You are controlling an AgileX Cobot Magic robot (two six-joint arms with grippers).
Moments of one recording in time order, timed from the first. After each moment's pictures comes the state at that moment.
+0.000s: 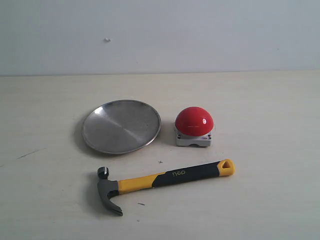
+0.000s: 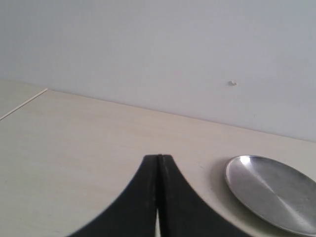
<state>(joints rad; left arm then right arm) 0.02 0.01 0.00 0.17 0.16 -0.34 -0.04 0.05 0.00 -0.07 0.06 0.26</state>
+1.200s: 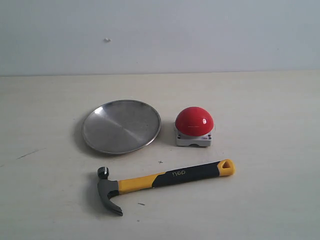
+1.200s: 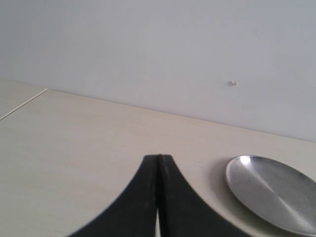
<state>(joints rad) 0.02 0.01 0.00 0.17 0.16 -0.34 -0.04 0.05 0.00 -0.07 0.06 0.26</state>
